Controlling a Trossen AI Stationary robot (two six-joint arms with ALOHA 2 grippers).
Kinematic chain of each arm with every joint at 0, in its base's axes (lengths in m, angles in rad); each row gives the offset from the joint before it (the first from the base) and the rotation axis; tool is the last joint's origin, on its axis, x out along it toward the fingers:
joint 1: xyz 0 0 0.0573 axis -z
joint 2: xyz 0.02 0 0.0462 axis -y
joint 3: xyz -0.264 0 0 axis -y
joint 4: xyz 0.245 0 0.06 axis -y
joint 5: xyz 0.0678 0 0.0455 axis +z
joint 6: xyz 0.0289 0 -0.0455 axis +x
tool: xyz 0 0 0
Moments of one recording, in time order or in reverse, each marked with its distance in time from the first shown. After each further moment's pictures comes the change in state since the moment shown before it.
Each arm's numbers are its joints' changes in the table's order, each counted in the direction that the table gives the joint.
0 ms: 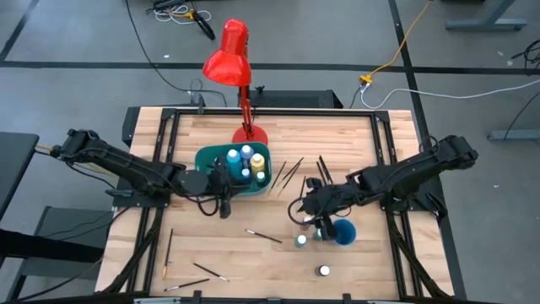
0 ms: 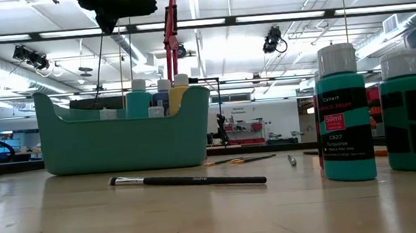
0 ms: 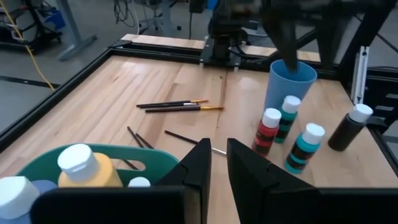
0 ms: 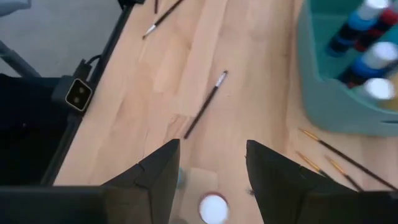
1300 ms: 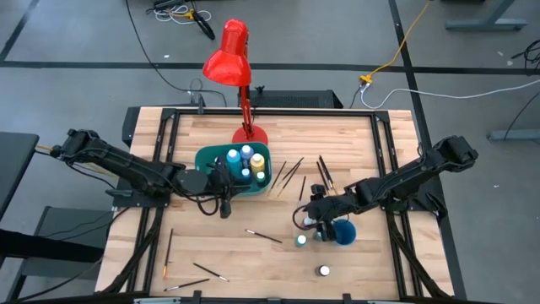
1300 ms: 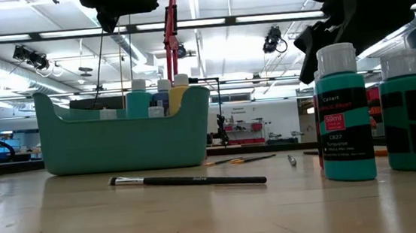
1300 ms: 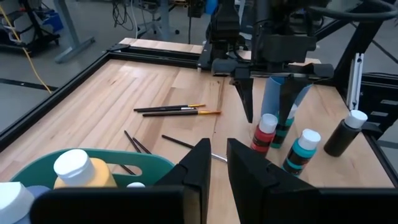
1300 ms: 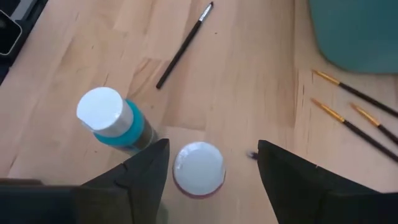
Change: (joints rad) left arm -0.001 -0.001 0.000 0.020 -0.007 -0.002; right arm -0.010 0.000 -0.371 0.307 -0.086 0.040
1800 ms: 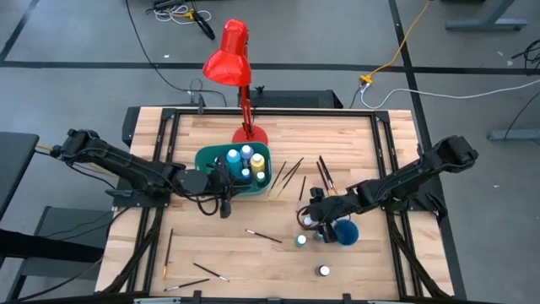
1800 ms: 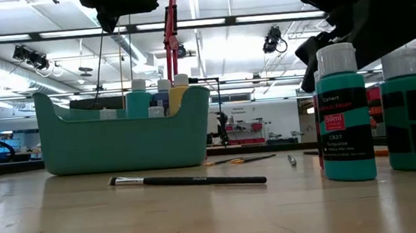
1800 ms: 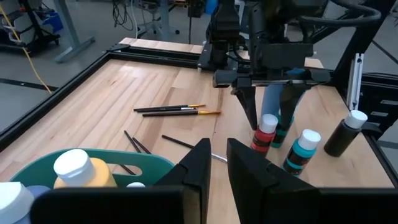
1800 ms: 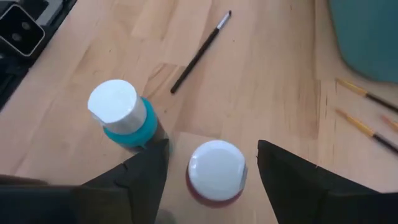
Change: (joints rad) left arm 0.000 0.000 0.000 0.000 0.000 0.000; right arm 0.000 0.001 -0.123 0.221 0.049 -0.062
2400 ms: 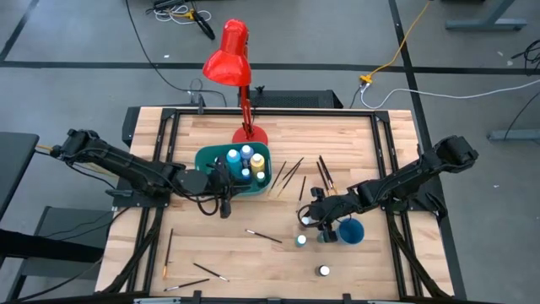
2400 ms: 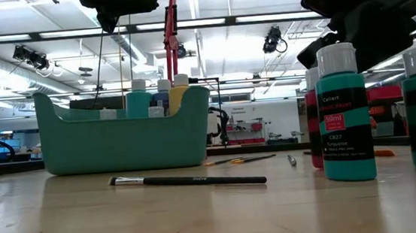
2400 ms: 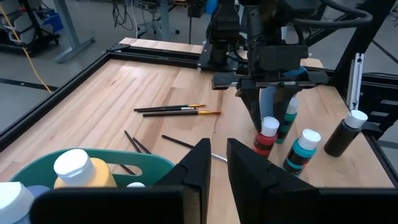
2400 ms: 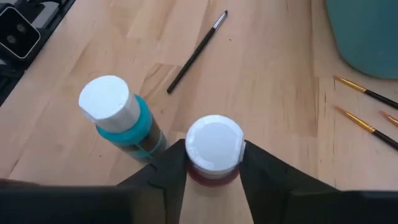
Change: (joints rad) left arm 0.000 0.000 0.000 0.000 0.000 -0.001; right arm 0.005 0.000 -0.029 0.047 0.000 0.033
